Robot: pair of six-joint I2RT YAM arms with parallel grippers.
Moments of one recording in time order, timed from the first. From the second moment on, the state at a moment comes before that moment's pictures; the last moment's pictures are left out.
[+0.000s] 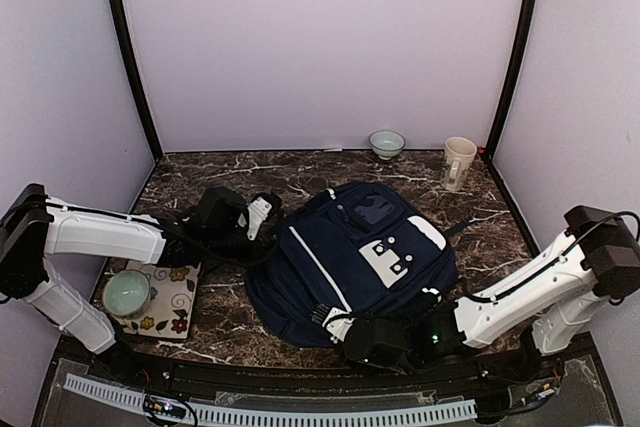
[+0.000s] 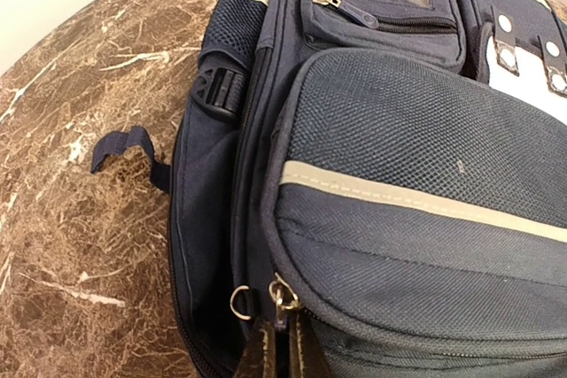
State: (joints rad) left arm -0.80 1.47 0.75 0.02 -0.10 -0.04; right arm 1.56 1.60 0.73 0.00 0.54 0.22
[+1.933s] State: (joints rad) left arm -1.02 1.39 0.72 -0.19 -0.20 -0.30; right arm 1.44 1.44 0.57 0.14 0.53 0.16
